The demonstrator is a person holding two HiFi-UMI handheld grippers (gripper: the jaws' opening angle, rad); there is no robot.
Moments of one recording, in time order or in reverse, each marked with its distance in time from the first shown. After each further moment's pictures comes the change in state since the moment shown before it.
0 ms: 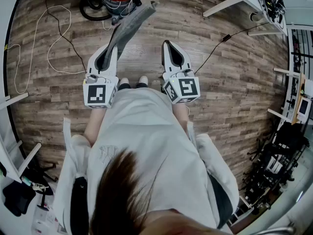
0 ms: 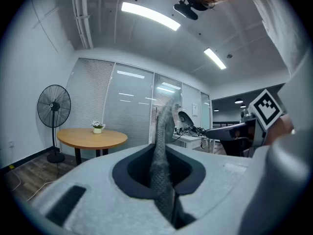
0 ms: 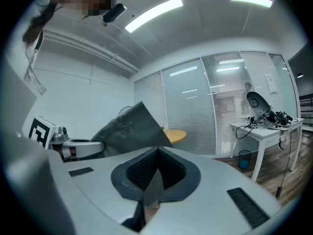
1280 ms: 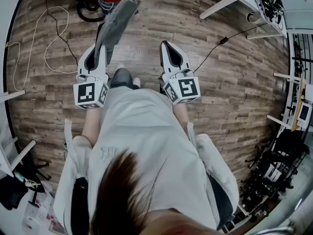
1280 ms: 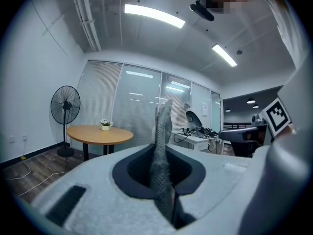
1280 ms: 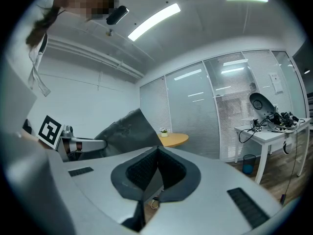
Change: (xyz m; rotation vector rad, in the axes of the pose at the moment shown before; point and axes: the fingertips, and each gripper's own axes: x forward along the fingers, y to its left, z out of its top) left arm 0.006 -0.053 -0.003 -0.046 0.012 0.131; right arm -0.056 -0.065 -0.001 -0.014 -0.049 0.093
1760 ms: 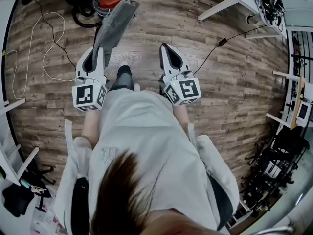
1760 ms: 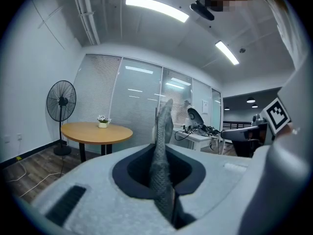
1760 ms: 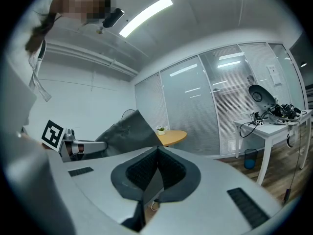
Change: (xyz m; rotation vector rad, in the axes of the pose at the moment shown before) left arm 0.077 0.037 -0.003 -0.007 0.040 -0.020; right arm 0.067 -0.040 -0.003 0.055 0.029 -0.014
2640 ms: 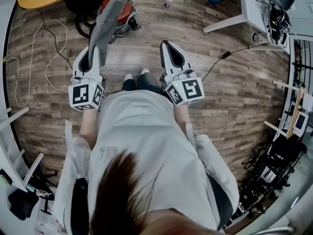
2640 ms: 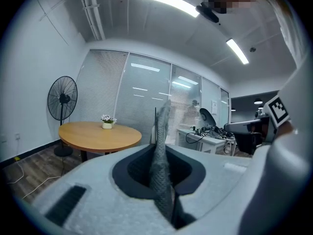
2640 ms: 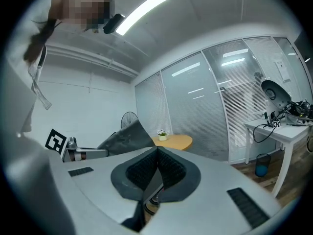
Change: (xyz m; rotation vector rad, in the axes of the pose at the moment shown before) left arm 0.128 0.118 0.028 -0.029 0.011 0.042; right arm 0.170 -0.029 0.051 -0.005 -0.028 0.058
